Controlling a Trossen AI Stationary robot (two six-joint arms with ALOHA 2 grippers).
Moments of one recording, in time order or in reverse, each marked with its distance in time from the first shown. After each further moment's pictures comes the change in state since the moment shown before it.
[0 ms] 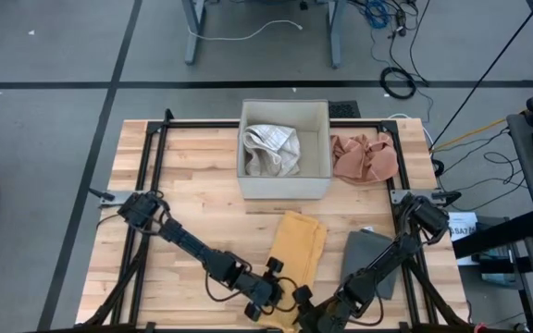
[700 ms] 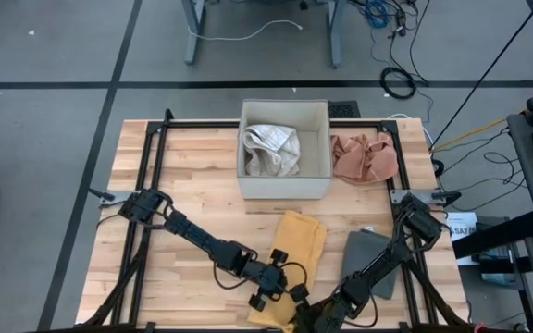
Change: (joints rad) left arm 0.081 0.000 0.000 -0.010 0.120 -0.005; right arm -0.003 0.085 0.000 0.088 0.102 -0.024
